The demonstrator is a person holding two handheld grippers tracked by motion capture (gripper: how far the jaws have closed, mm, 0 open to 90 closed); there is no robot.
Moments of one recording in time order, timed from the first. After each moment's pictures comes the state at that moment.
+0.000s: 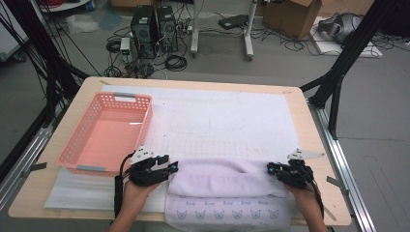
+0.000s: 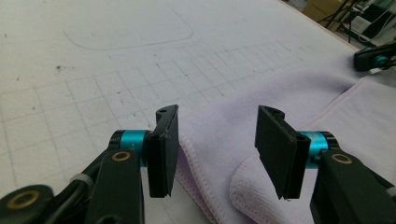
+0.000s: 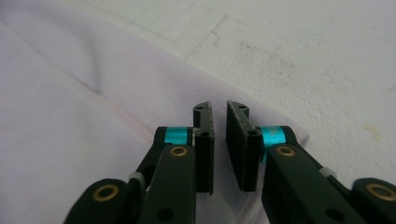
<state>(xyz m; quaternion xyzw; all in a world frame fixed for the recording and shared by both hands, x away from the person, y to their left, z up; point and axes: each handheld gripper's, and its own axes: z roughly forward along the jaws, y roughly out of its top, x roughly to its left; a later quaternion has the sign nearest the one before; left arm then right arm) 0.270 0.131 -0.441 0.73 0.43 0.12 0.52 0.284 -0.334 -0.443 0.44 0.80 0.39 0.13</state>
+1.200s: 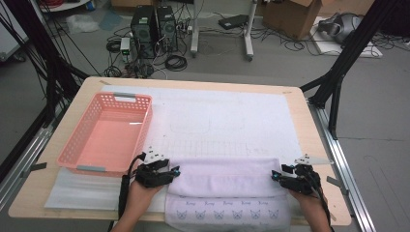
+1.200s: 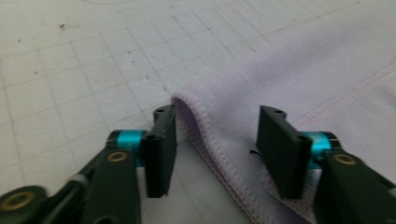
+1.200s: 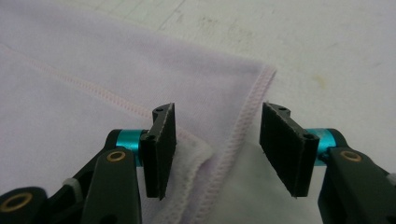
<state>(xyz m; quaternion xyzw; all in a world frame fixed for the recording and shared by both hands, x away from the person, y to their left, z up) 0.273 0.115 -0.453 0.77 0.45 0.16 0.43 0.263 -0.351 -0.445 0.48 0.78 0.37 0.15</state>
